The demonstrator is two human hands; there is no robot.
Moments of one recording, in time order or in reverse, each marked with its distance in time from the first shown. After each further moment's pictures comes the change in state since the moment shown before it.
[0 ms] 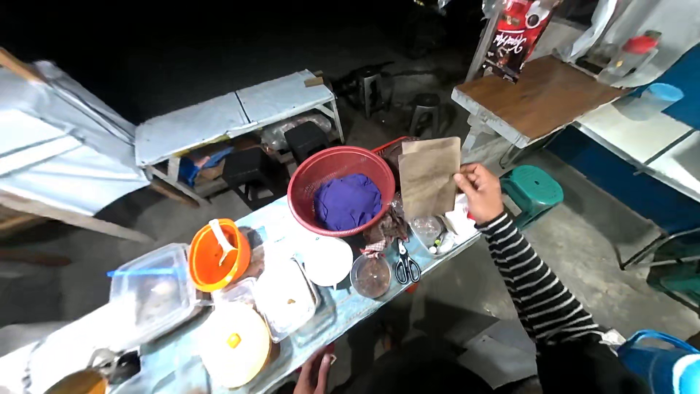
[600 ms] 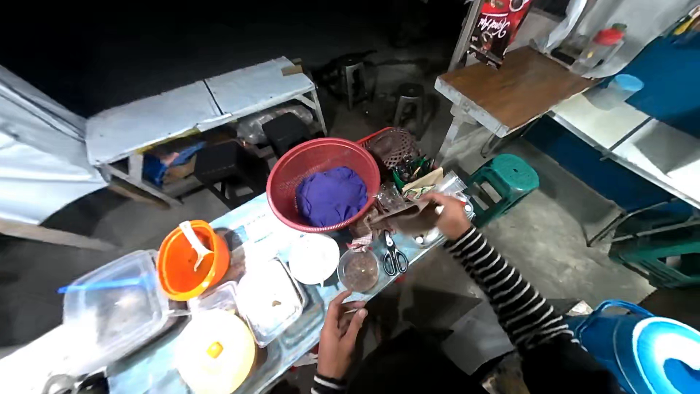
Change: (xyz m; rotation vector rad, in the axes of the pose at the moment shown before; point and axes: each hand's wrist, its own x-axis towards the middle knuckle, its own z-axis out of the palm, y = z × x) left_hand 0.057 0.107 0.059 -0.347 -0.271 0.259; right_hand -0.052 0.012 0.020 -0.278 -0.243 0.015
